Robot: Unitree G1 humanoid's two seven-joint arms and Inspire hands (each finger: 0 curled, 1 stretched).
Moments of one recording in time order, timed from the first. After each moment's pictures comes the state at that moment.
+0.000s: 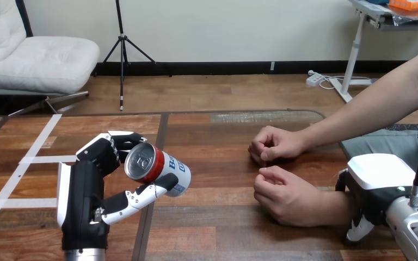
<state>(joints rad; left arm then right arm) 0.08 0.06 0.06 0.39 0.05 -0.90 0.06 -0.04 -0.62 0.20 -0.12 -1.10 0.26 0.46</state>
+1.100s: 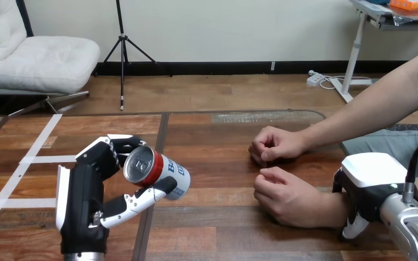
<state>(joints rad) 0.10 0.06 0.06 0.39 0.03 -0.90 0.04 -0.10 -0.62 0.24 -0.01 -1.06 0.23 0.42</state>
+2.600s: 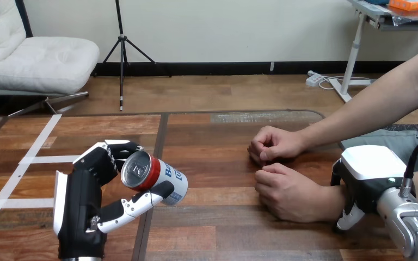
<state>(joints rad) 0.12 0.07 0.06 0.38 0.01 -0.89 0.02 -0.17 -0.62 0.28 0.15 -1.00 0.20 0.25</state>
